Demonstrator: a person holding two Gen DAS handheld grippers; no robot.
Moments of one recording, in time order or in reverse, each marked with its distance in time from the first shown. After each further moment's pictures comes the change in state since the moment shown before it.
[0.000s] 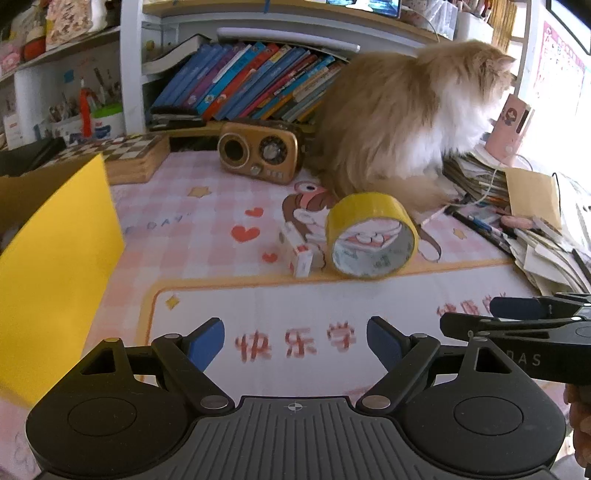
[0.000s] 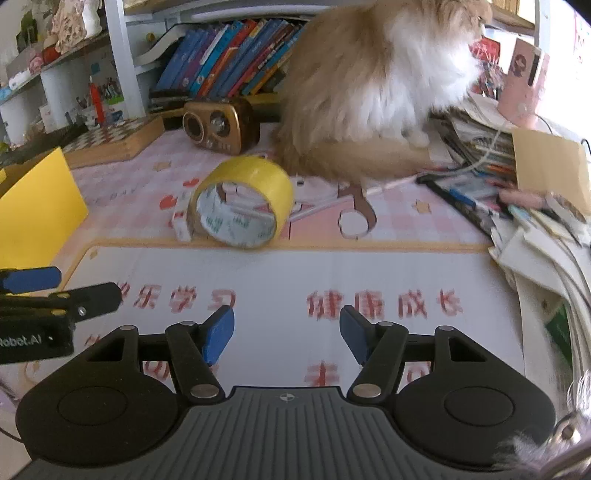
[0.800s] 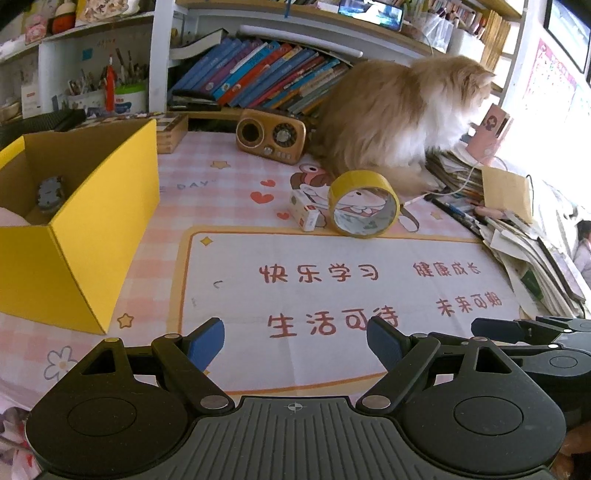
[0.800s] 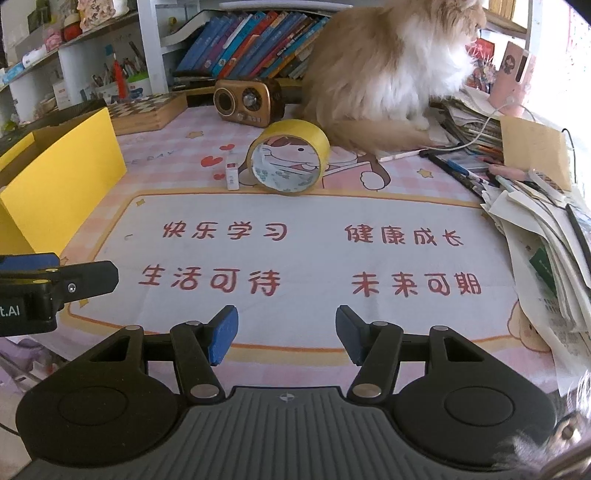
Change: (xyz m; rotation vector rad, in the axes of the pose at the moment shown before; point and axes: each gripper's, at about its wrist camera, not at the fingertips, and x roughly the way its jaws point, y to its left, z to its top) left arm -0.075 0.028 -0.047 -0.060 0.029 -0.059; right arm -0.057 0.053 -0.054 -0.016 0.042 -0.031
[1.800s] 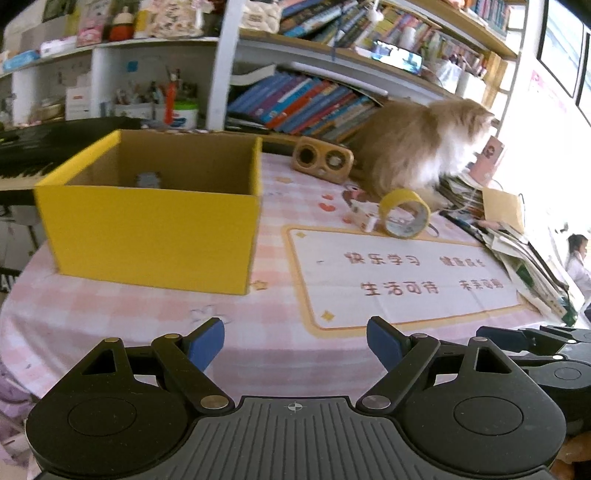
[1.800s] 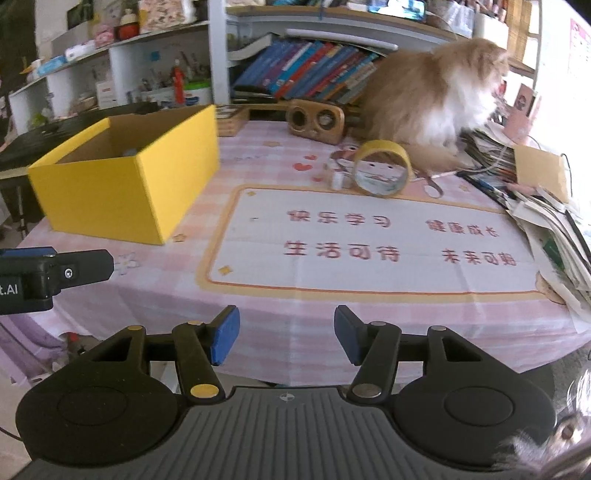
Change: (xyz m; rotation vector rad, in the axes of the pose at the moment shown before) left arm -0.101 0.111 -0.046 -0.007 -0.083 -0.031; right arm -0.068 0.144 -0.053 -0.024 -0.083 -0.028
